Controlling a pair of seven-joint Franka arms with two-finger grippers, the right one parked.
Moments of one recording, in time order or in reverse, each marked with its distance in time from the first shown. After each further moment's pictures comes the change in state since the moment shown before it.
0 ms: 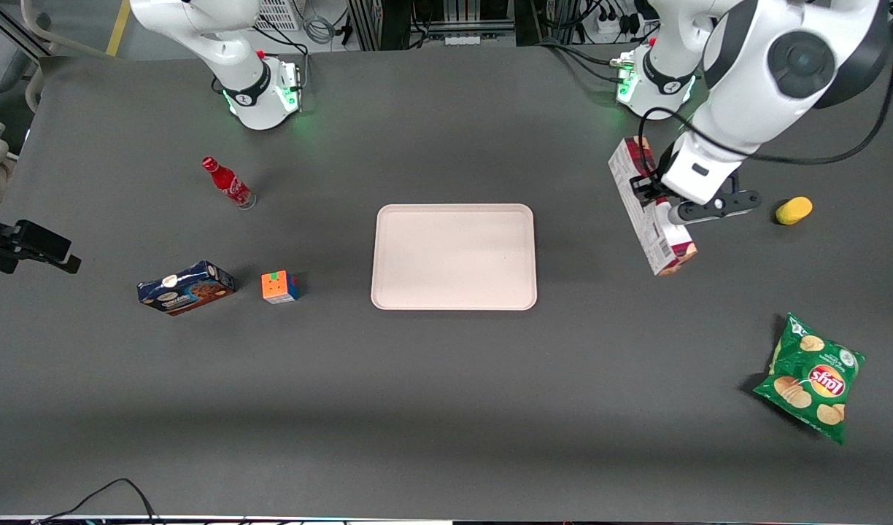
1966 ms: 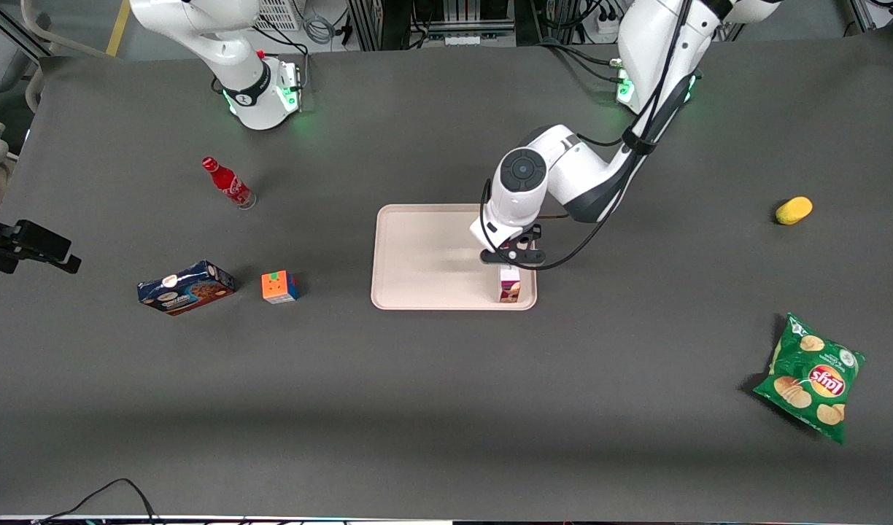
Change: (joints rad) arm -0.144 0.643 -0.286 0.121 0.312 0.457 -0.363
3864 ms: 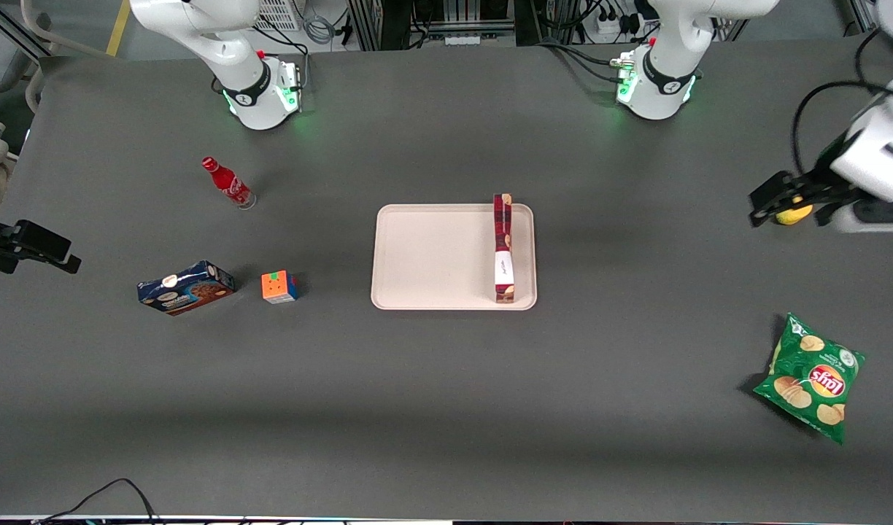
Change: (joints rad) arm 0.155 -0.576 0.530 0.219 -0.207 -0.608 0.745
